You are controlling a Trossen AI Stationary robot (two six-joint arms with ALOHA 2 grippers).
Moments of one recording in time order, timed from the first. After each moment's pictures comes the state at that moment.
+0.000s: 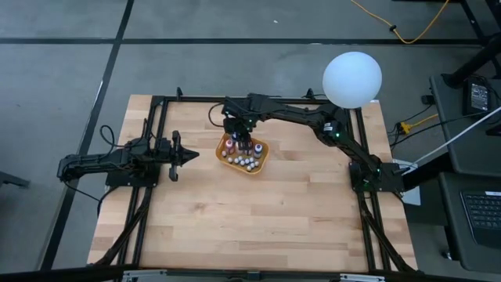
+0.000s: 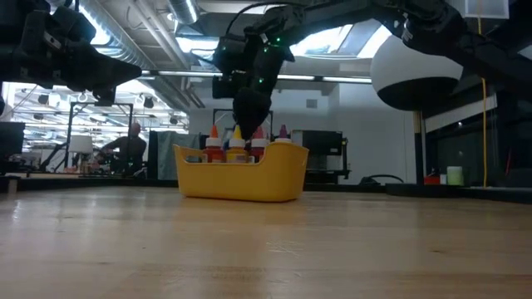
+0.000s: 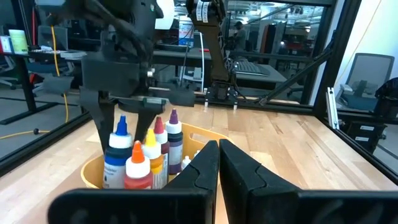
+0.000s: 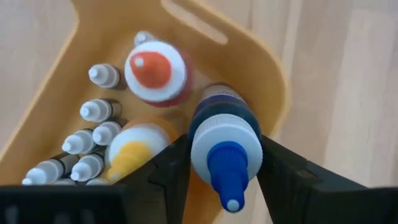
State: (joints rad) left arm 0.14 0.02 0.01 0.03 0.02 -0.09; right arm -0.29 2.43 2.33 -1.11 -0.11 -0.43
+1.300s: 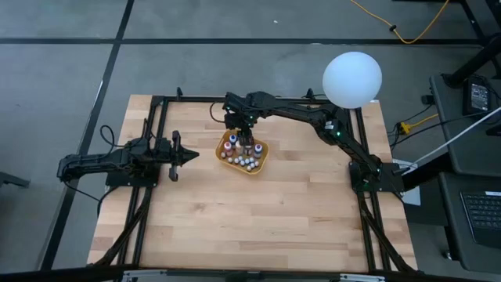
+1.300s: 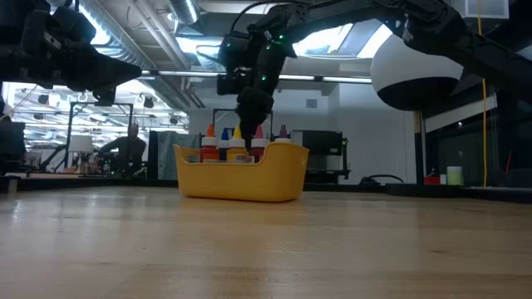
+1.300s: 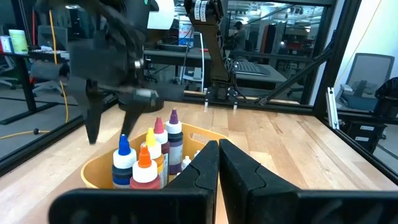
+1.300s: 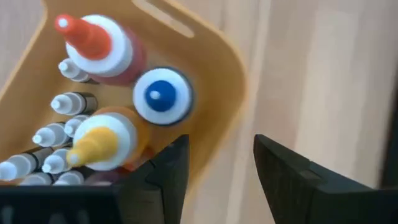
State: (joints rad) left arm 0.14 0.02 0.01 0.03 0.02 -0.09; right arm -0.31 2.43 2.35 -1.12 -0.05 -0.45
